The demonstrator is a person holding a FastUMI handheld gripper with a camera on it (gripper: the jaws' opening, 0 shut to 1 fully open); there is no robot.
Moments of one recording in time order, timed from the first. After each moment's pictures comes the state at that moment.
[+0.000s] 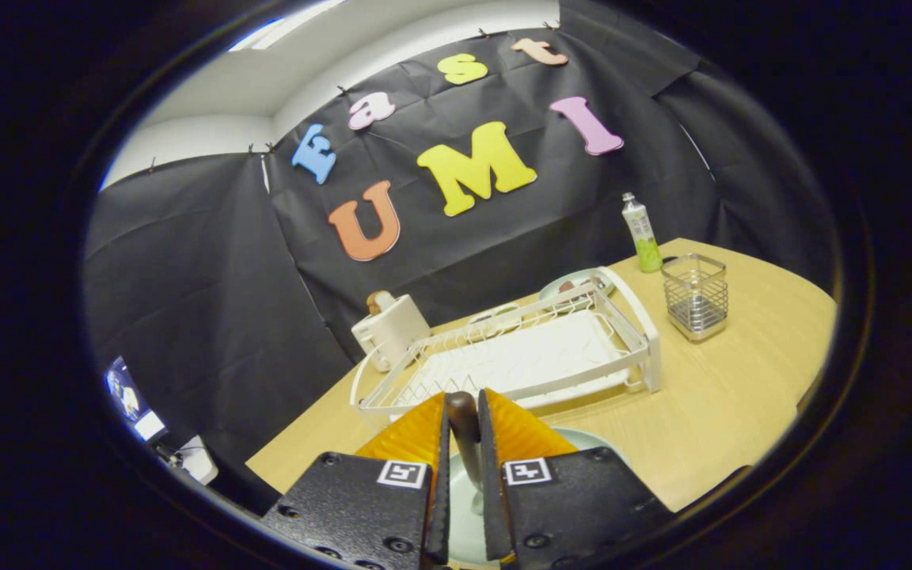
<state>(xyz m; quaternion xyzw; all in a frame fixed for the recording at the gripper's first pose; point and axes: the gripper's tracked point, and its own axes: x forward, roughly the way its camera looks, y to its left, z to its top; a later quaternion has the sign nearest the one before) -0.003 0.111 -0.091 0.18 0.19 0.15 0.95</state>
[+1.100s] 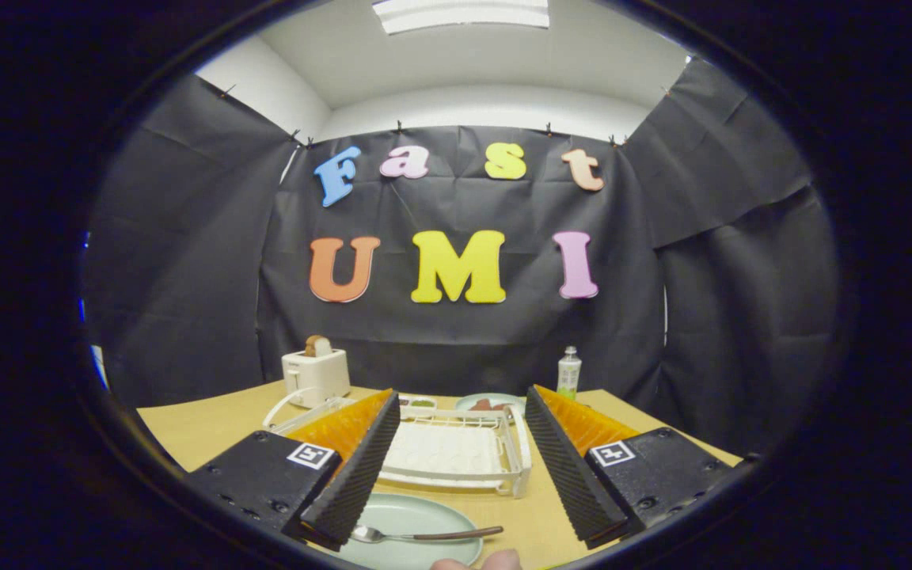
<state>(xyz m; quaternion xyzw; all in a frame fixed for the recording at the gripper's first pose) -0.020 0.032 0.010 -0.03 0.00 0.01 1.00</state>
